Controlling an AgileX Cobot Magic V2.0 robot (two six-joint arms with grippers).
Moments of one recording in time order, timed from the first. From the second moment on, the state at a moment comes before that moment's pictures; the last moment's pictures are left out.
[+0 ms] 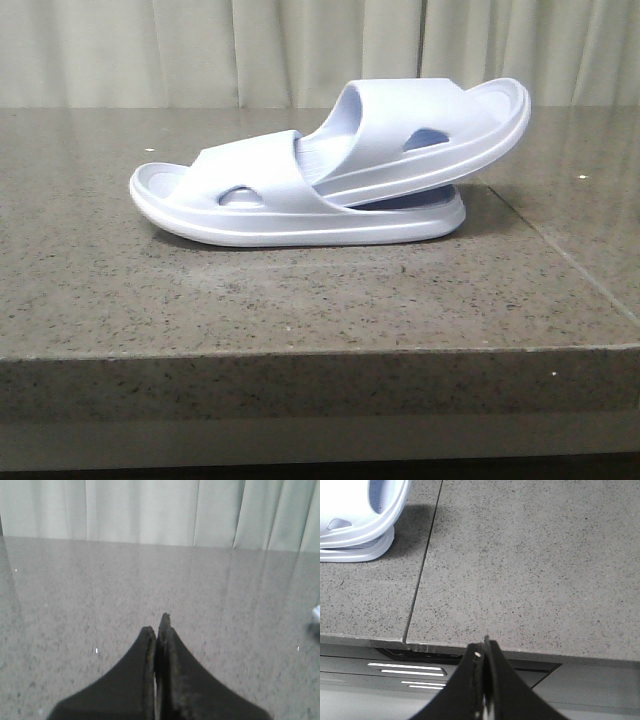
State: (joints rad) left arm 0.03 0.00 0.00 -0.05 0.07 0.00; right arm 0.00 0.43 -0.82 0.11 1.12 -0.04
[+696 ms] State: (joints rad) left arm -0.01 0.00 0.00 -0.05 -0.06 0.00; right arm 0.00 0.43 -0.82 0.11 1.12 -0.04
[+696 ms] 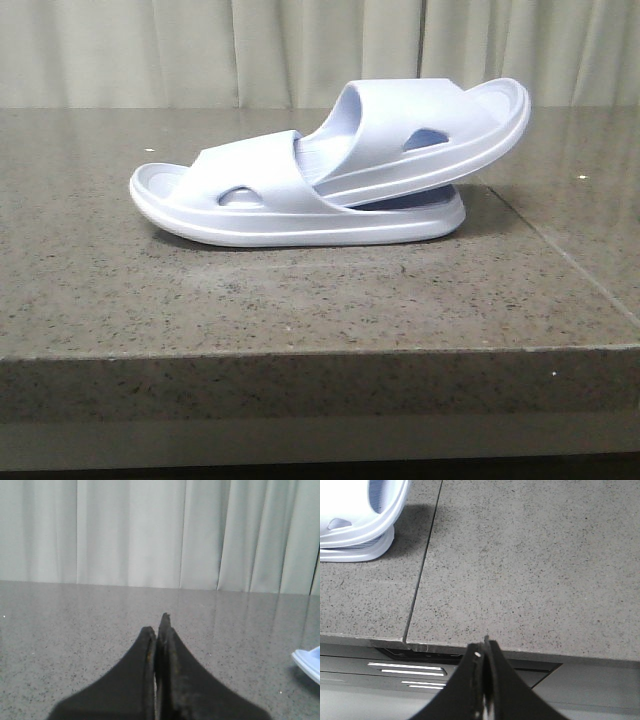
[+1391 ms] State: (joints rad) left arm -0.01 0.00 0.00 -0.05 -0.08 0.00; right arm 0.00 0.43 -0.82 0.11 1.12 -0.04
